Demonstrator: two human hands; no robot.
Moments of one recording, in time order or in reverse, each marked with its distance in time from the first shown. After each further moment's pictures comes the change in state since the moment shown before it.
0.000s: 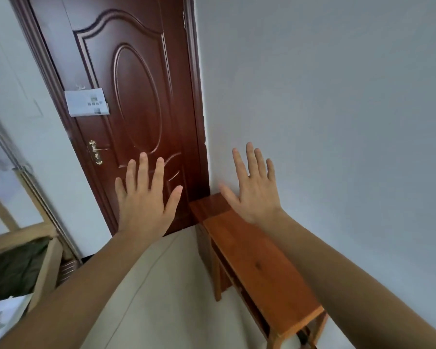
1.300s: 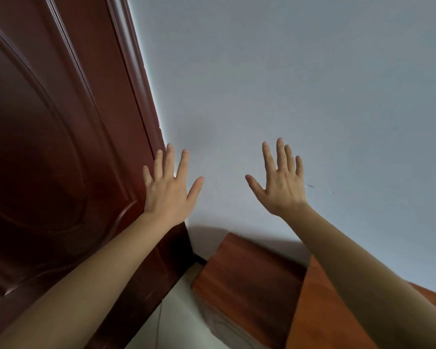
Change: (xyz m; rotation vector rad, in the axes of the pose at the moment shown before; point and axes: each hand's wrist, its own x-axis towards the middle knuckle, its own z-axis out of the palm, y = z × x) left_hand 0.567 -0.198 0.512 -0.227 -0.200 0.456; right_hand 0.500 0.025 0.419 -0.304 -0.022 0.561
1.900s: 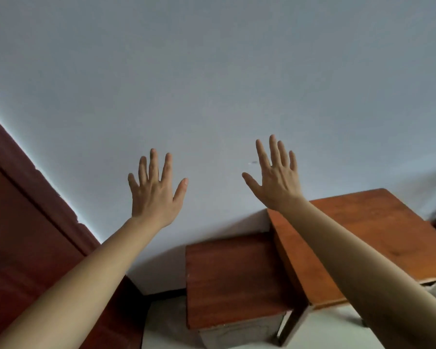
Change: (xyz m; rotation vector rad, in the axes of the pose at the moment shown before) left_hand 0.143 -0.036 0.115 -0.317 -0.100 0.550; right_hand -0.014 -0.041 0.028 -0.334 0.054 0.584
